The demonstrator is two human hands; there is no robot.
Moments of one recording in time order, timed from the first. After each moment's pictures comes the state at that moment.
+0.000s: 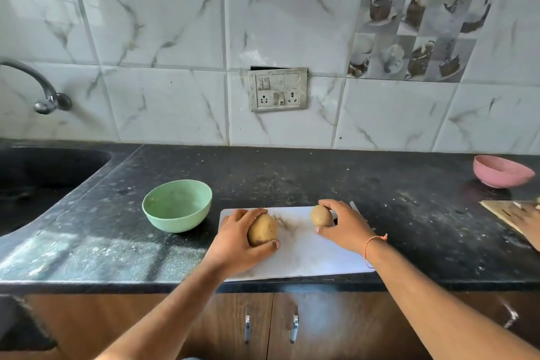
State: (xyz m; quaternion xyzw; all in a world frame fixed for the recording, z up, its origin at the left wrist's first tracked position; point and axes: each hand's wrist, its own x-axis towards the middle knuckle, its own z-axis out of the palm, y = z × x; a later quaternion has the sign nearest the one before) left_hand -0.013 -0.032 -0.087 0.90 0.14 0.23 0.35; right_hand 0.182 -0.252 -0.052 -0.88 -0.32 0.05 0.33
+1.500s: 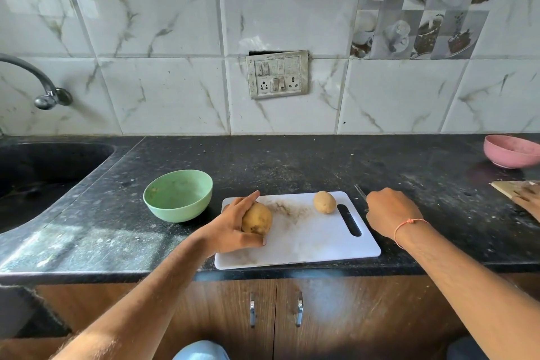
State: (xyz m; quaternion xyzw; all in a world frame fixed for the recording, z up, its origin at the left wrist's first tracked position) left_hand -0.018 -0.004 -0.064 0.90 0.12 0.03 0.41; right_hand 0.189 -0.298 -0.018 -0.96 -0.26 -0.06 -0.08
